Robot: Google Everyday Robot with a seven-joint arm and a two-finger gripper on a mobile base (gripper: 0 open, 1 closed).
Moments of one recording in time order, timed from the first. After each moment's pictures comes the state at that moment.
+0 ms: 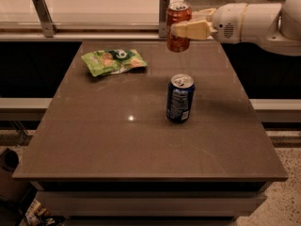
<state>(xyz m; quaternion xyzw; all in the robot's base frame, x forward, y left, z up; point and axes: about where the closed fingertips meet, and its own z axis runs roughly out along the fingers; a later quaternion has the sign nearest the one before) 0.672 -0.100 1.006 -0.39 0.66 0.30 0.56</state>
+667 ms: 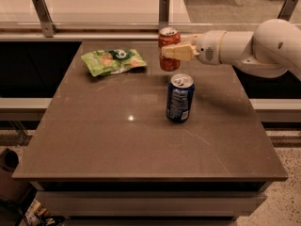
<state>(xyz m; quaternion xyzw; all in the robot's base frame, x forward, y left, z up) 0.691 -0.081 0.929 -0.36 0.70 0.29 0.54</state>
